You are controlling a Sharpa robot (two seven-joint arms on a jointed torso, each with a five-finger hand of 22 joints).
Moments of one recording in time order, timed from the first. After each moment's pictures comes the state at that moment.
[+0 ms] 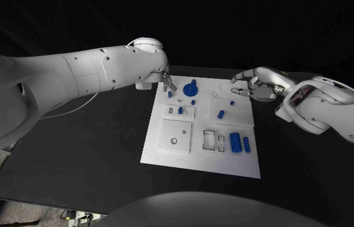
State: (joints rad) left arm 1.45 -0.46 -0.21 1.11 -1.10 0.27 -0.67; left_hand 1.08 0.05 0.07 0.25 0.21 0.95 0.07 0.30 0.83 1.47 0.01 1.57 1.31 1.47 -0.03 1.57 1.31 0.02 1.47 0.08 1.57 1.31; right arm 1.34 -0.93 -0.23 1.53 -1.24 -0.36 0.12; right_hand 1.29 0.08 0.08 0.27 0.29 0.73 0.10 0.12 0.54 1.47 0.02 1.57 1.31 1.47 -0.03 1.57 1.31 0.03 1.45 0.09 1.43 1.31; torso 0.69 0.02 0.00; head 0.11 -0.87
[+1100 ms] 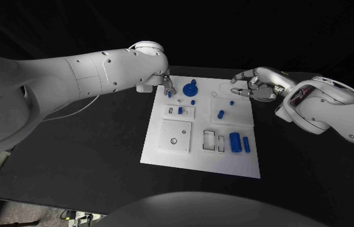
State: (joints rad) left arm 1.43 -0.46 -0.22 1.11 -1.09 0.28 -0.67; left_hand 1.11 0.06 0.09 0.24 0.27 0.96 0.07 0.30 0.83 1.47 0.01 1.57 1.31 1.47 -0.03 1.57 1.31 0.01 1.47 0.08 1.57 1.31; right arm 1.34 -0.93 -0.23 1.53 -1.24 -0.36 0.12; right_hand 1.29 0.09 0.08 0.27 0.30 0.73 0.11 0.12 0.54 1.47 0.02 1.57 1.31 1.47 -0.03 1.57 1.31 0.03 1.45 0.09 1.43 1.31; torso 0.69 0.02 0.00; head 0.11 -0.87
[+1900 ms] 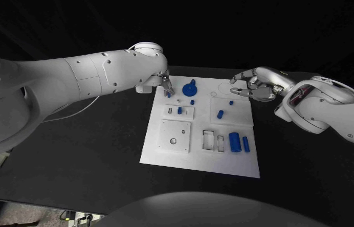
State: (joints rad) left arm 1.43 -0.45 -0.22 1.11 -1.08 0.28 -0.67; left_hand 1.14 0.06 0.13 0.22 0.35 0.98 0.06 0.29 0.83 1.47 0.00 1.57 1.31 1.47 -0.04 1.57 1.31 0.02 1.47 0.07 1.56 1.31; right arm 1.34 -0.93 -0.23 1.53 -1.24 -0.36 0.12; right_hand 1.29 0.09 0.08 0.26 0.30 0.74 0.11 0.12 0.54 1.47 0.02 1.57 1.31 1.47 -0.03 1.57 1.31 0.03 1.45 0.09 1.43 1.31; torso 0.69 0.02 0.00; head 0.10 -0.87
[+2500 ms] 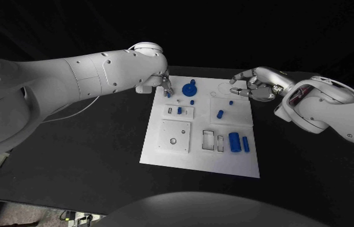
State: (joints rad) left arm 1.43 -0.45 -0.22 1.10 -1.08 0.28 -0.67; left_hand 1.14 0.06 0.14 0.22 0.36 0.98 0.06 0.28 0.84 1.47 0.00 1.57 1.31 1.47 -0.04 1.57 1.31 0.02 1.47 0.07 1.56 1.31; right arm 1.34 -0.93 -0.23 1.53 -1.24 -0.35 0.12; right_hand 1.30 0.09 0.08 0.26 0.30 0.74 0.11 0.12 0.54 1.47 0.02 1.57 1.31 1.47 -0.03 1.57 1.31 0.03 1.45 0.09 1.43 1.31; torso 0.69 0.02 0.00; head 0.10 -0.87
